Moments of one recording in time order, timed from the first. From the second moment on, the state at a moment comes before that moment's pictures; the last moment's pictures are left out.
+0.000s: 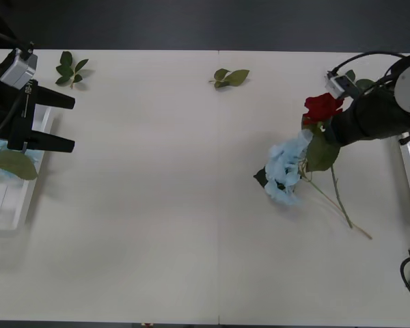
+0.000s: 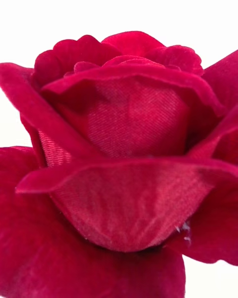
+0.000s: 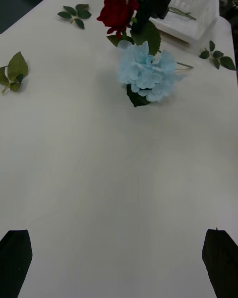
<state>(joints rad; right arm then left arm) -0.57 -0.65 0.07 -1.46 -0.85 1.41 1.79 -0.44 0.98 0.01 -1.54 1.86 1.44 -2.67</state>
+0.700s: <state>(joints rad) -0.57 -0.76 0.07 -1.31 -0.86 1.31 1.86 -0.44 0.98 0.01 -1.47 1.86 1.45 -2.67</state>
